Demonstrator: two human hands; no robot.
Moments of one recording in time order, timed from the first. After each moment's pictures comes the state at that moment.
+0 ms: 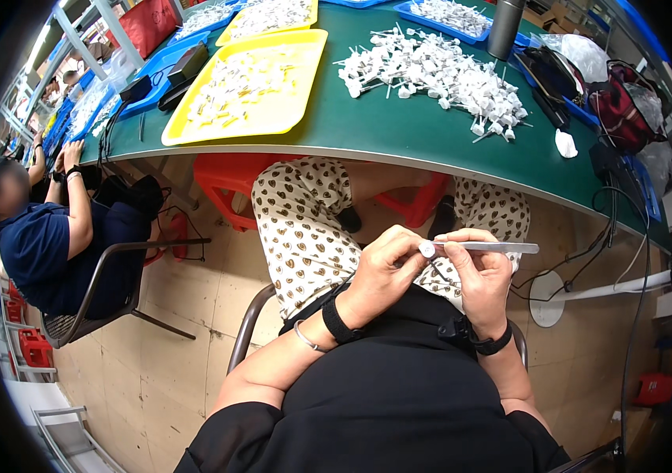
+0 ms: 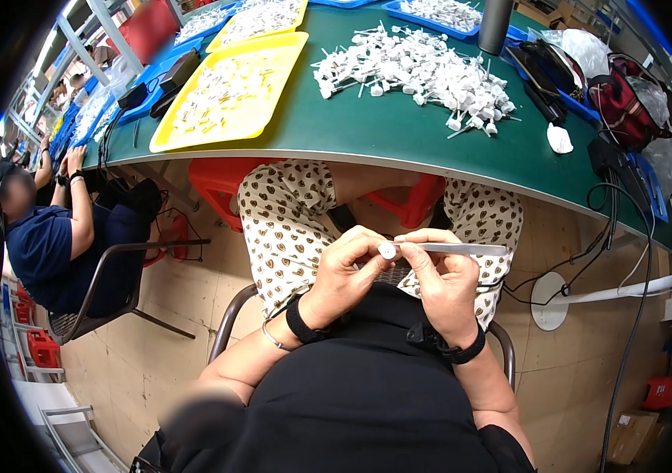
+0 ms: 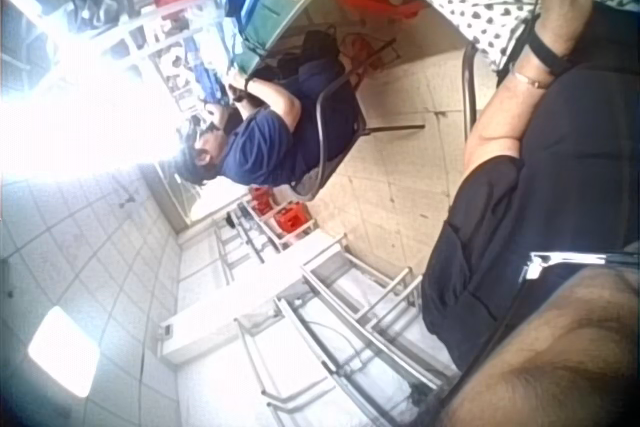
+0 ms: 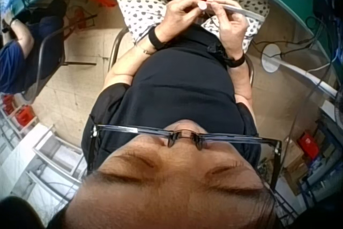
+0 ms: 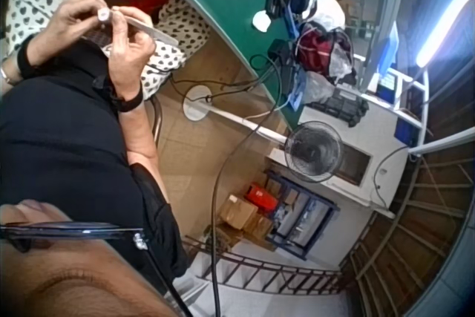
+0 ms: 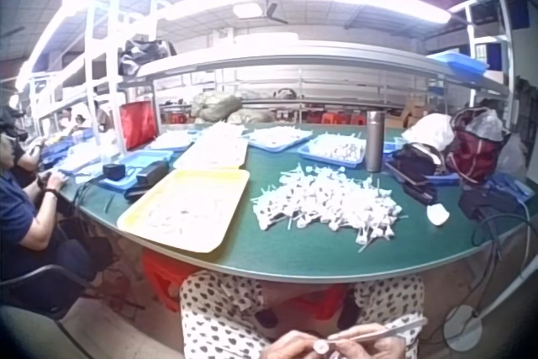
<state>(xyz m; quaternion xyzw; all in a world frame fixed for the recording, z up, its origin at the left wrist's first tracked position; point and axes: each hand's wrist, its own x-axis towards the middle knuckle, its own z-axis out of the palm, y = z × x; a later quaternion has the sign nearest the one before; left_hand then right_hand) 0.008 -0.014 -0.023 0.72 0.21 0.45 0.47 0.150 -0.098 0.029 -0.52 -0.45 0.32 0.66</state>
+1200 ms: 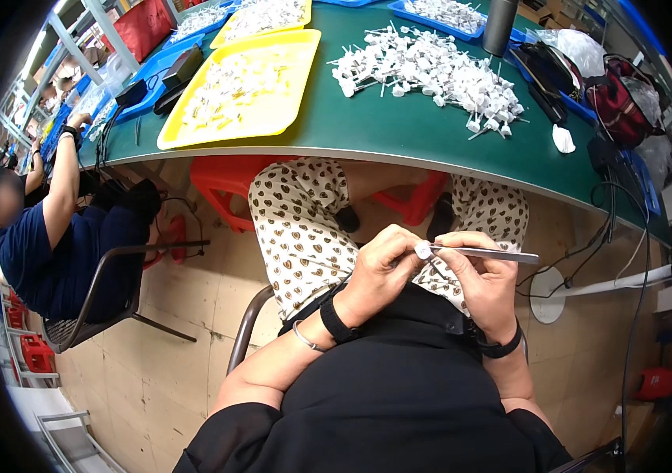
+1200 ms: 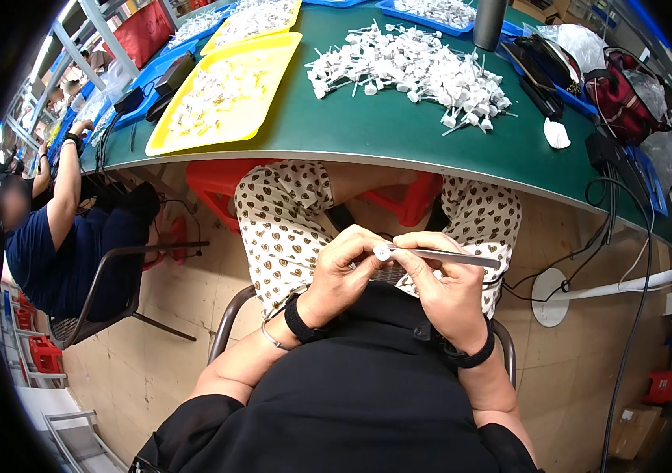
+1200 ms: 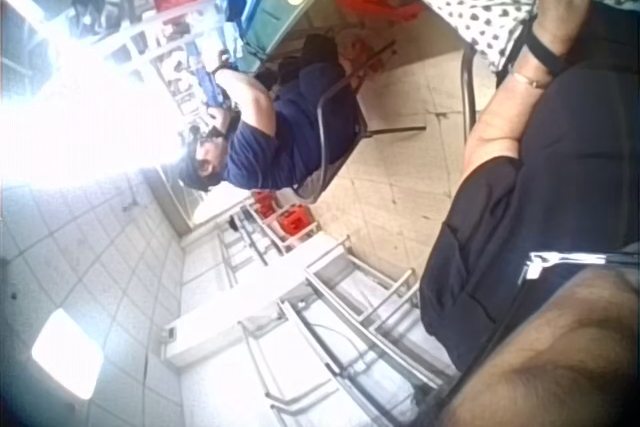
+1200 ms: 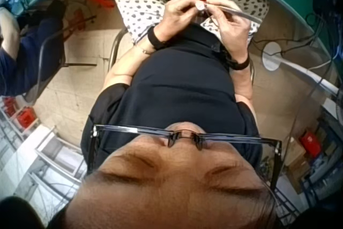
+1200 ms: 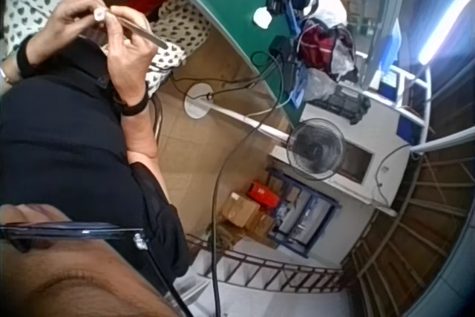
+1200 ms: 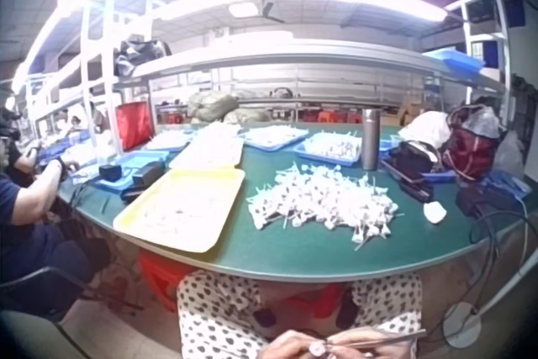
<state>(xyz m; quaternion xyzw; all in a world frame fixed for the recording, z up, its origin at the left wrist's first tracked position) 0.008 -0.010 -0.027 0.73 0.19 0.47 0.47 0.155 -0.104 0.048 -0.55 -0.53 0.24 0.59</state>
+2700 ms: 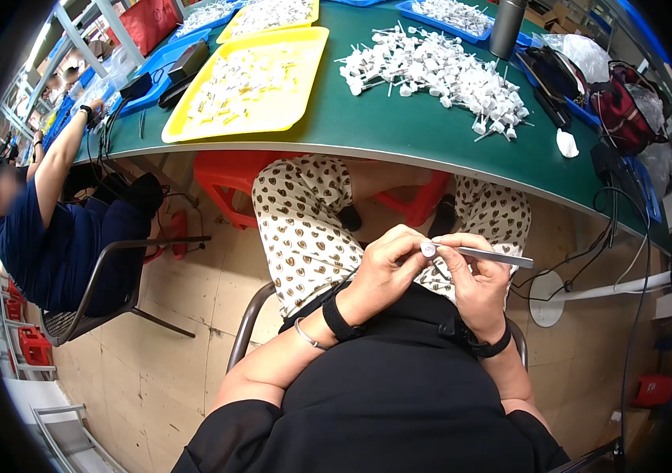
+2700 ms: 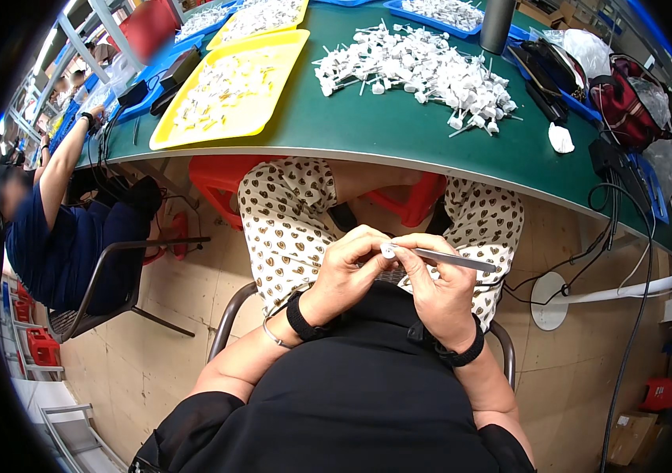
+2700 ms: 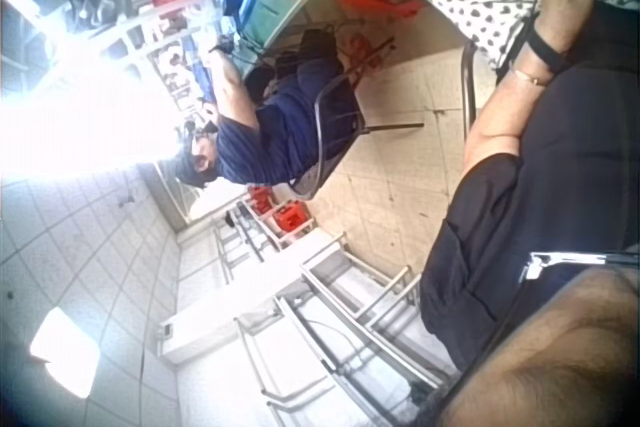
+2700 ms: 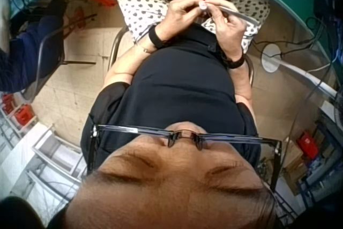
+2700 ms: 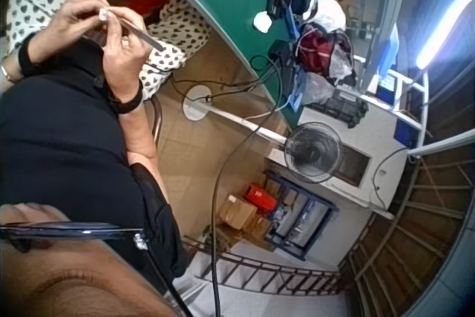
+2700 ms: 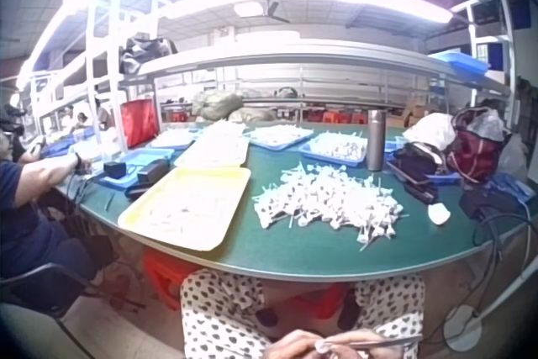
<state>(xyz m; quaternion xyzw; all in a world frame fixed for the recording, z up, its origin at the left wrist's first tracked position) 0.008 -0.012 -0.023 0.72 0.19 0.45 0.50 0.147 -0.099 0.031 -0.55 -0.54 0.22 0.60</state>
